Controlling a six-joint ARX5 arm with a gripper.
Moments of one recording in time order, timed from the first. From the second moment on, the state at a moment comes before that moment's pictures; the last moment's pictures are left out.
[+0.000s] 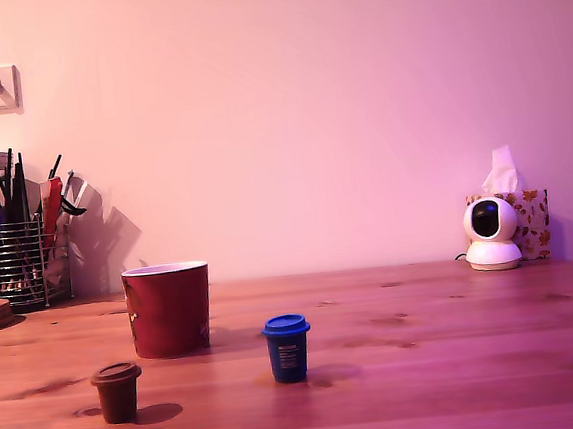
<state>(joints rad) -0.41 0.67 0.40 -0.53 0.39 -0.29</state>
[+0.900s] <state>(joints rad) -0.67 1.07 0.40 -0.25 0.03 -0.21</state>
